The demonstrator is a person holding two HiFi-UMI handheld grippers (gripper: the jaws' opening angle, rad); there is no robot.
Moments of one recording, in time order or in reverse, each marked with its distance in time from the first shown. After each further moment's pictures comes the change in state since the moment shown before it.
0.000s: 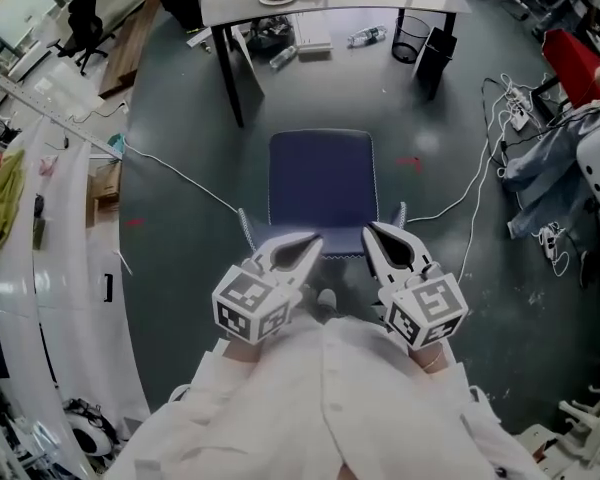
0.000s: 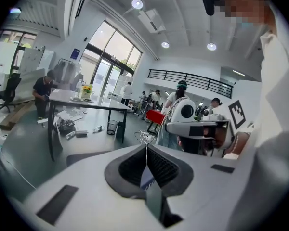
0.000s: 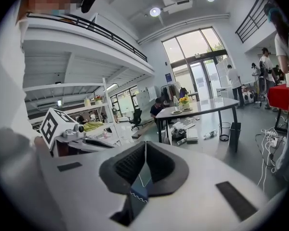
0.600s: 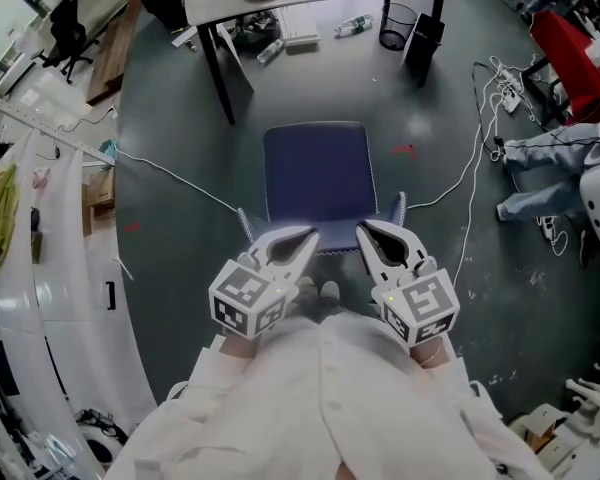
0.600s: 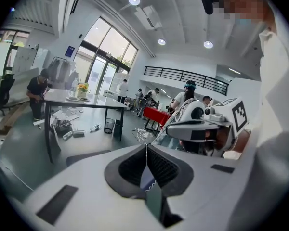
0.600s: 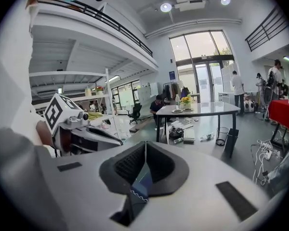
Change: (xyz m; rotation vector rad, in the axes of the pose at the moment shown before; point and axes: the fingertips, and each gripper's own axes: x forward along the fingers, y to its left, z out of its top) left arm -0.007 0.009 0.001 0.026 0.041 -0.046; right arm 0.006 0.016 -0.007 -0.106 0.065 -0.033
